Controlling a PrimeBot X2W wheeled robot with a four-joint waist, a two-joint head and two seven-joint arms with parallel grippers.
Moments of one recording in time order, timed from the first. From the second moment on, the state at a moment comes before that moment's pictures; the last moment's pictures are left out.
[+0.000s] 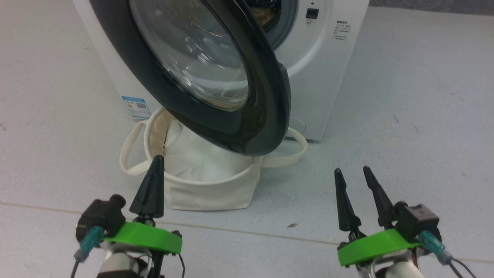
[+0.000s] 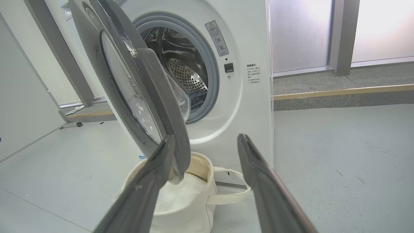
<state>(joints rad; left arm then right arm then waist) -0.22 0.05 -0.13 0.26 -0.30 -0.02 -0.26 -0.08 -0.06 0.25 0.12 0.29 0.12 -0.26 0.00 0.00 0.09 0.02</state>
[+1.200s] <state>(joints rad) -0.17 0.05 -0.26 0.21 -0.27 0.01 -0.26 -0.11 -0.06 0.24 0.05 0.28 0.12 -0.26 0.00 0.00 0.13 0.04</state>
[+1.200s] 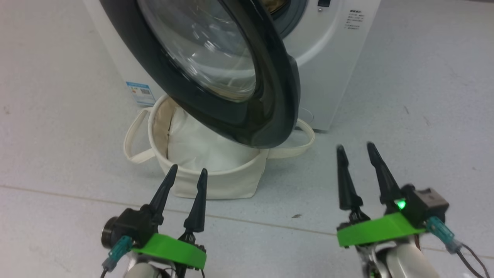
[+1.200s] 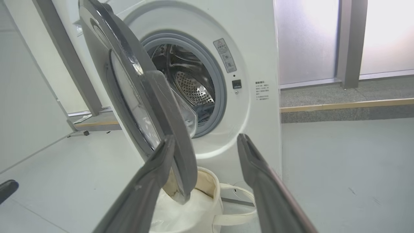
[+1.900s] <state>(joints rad) -0.28 0.05 -0.34 0.20 -0.31 0.05 -0.26 -0.44 -0.07 0.40 0.29 0.21 0.12 -0.26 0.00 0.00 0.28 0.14</state>
